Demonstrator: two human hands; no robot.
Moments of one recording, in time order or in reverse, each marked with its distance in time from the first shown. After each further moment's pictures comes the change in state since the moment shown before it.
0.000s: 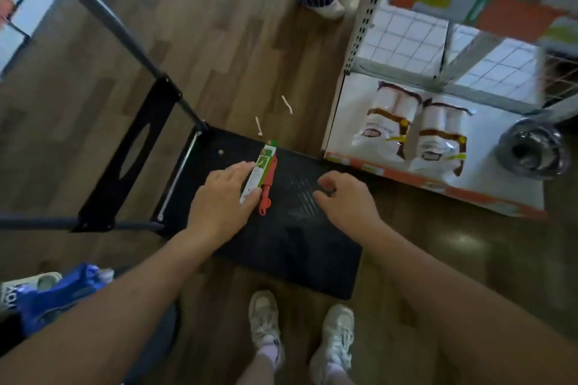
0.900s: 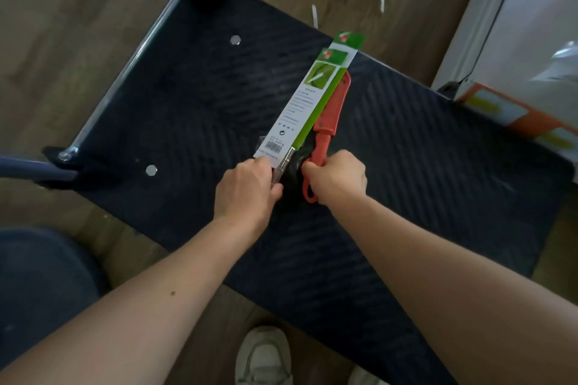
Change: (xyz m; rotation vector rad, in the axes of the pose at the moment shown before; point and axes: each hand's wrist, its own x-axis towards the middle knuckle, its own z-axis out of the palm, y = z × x) left_hand 0.142 -0.167 0.325 -0.001 -0.042 -0.362; right_hand 0.272 0.096 0.334 0.144 -0.044 0.306
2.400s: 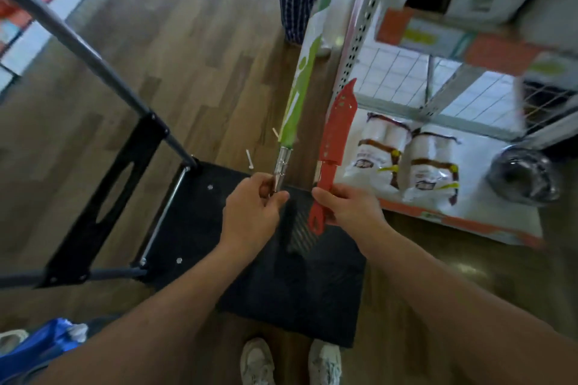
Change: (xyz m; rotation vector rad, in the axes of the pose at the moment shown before) left_hand -0.191 0.174 -0.321 -0.605 0.113 0.249; right_hand -0.278 -0.067 -0.329 0.575 0.016 -0.180
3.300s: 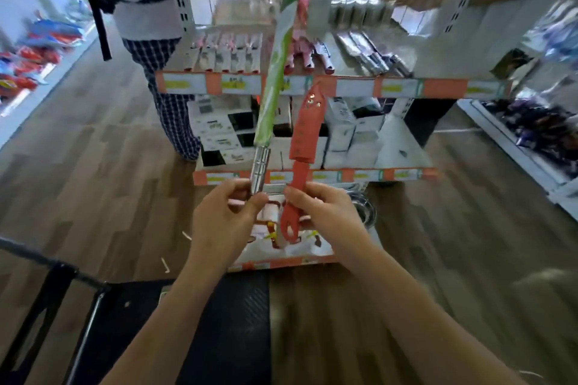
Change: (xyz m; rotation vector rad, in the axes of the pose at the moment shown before) left_hand -0.199 0.373 -0.023 -0.159 -0.024 0.450; right_hand -0.285 -0.146 -0.299 0.259 0.206 -0.392
